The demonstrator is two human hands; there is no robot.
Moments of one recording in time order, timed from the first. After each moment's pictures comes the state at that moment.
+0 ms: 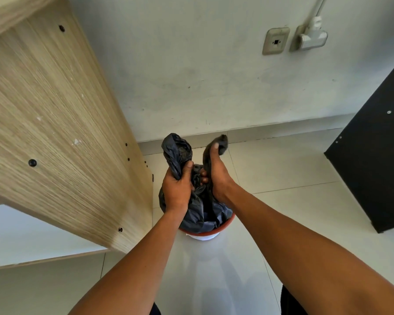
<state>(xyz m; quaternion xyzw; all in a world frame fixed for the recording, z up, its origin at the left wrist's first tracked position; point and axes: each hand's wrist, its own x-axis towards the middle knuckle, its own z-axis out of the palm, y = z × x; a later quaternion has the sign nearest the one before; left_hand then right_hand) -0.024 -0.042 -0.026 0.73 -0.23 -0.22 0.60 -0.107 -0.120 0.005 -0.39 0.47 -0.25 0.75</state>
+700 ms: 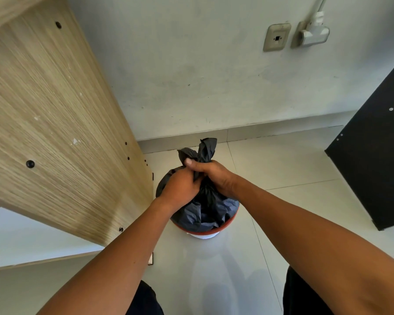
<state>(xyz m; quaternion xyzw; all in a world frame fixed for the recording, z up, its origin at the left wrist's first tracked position) -0.001 -0.045 -0.010 0.75 -0.58 -0.18 0.27 -0.114 -0.129 0.007 -0.53 0.35 -0.10 0.77</state>
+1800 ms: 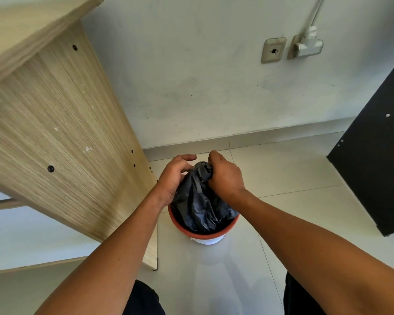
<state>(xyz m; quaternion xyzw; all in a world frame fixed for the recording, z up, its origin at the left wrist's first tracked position) 0.010 -0.044 0.038 0.64 -0.25 -0.49 0.54 -0.131 -0.123 0.013 -0.87 0.41 -0.22 0.15</state>
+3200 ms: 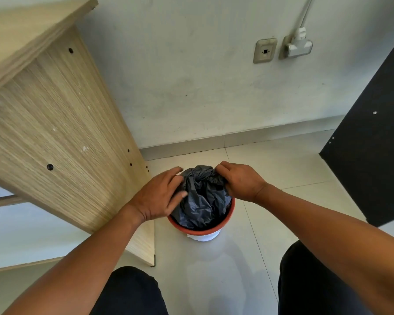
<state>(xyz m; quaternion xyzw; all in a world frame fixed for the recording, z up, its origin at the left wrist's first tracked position) 0.047 0.011 0.015 0.60 -0.79 0.04 0.12 -0.200 -0.151 0.000 -0.97 0.20 -0.15 0.02</state>
